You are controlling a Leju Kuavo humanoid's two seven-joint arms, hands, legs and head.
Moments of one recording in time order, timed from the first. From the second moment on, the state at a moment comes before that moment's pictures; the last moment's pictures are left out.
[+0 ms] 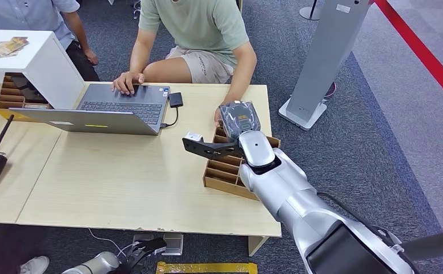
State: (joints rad) left arm -0.29 0.16 -1.01 -0.30 0.57 -0.29 0.31; right arm -1.15 0.31 0.87 -0.45 1.06 -0.31 0.14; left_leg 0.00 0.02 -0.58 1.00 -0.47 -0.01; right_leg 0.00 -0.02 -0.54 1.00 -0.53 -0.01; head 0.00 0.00
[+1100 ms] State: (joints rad) left arm -0.13 0.20 -0.92 -0.36 0.66 -0.23 0.23; right arm -1.18 0.35 1.34 -0.48 1.01 -0.23 0.18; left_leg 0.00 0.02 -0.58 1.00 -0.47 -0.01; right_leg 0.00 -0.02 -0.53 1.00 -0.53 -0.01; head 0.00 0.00
